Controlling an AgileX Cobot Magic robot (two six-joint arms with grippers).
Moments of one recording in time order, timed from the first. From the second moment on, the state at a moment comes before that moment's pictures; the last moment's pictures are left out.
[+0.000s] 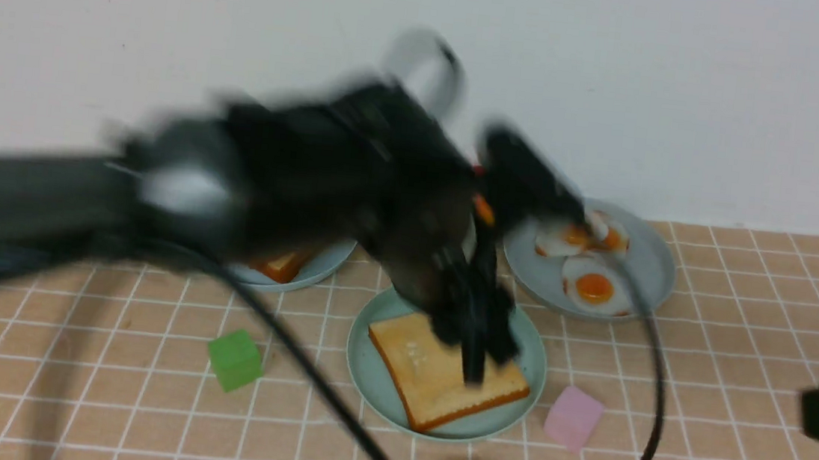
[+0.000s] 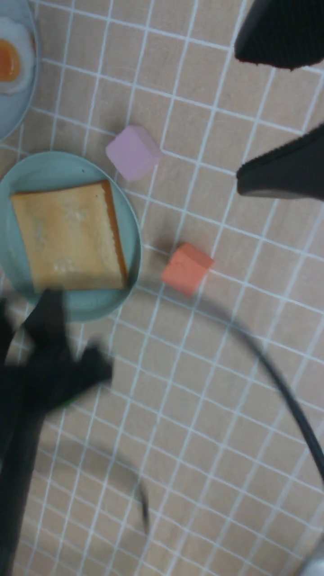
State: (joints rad) right arm 0.20 0.87 -0.90 0.43 0.94 -0.16; left arm -0.81 1.67 -1.46 0.27 0.76 -0.11
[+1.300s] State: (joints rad) right arm 0.06 2.36 -1.96 0.53 0.61 -0.13; left arm -0.81 0.60 -0.60 0.30 0.24 -0.48
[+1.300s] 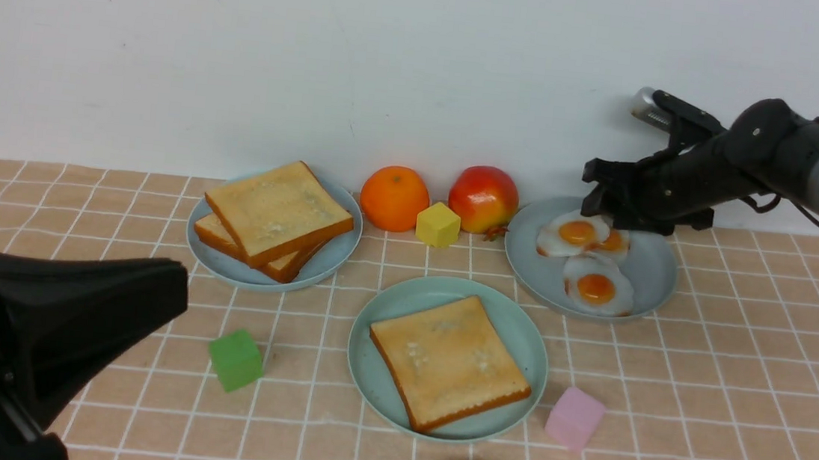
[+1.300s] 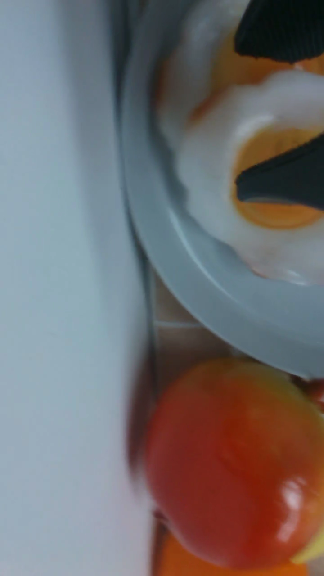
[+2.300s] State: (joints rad) right arm 0.06 2.40 -1.98 0.53 0.56 -0.18; left arm -0.81 0.60 -0.60 0.30 0.24 -0.48
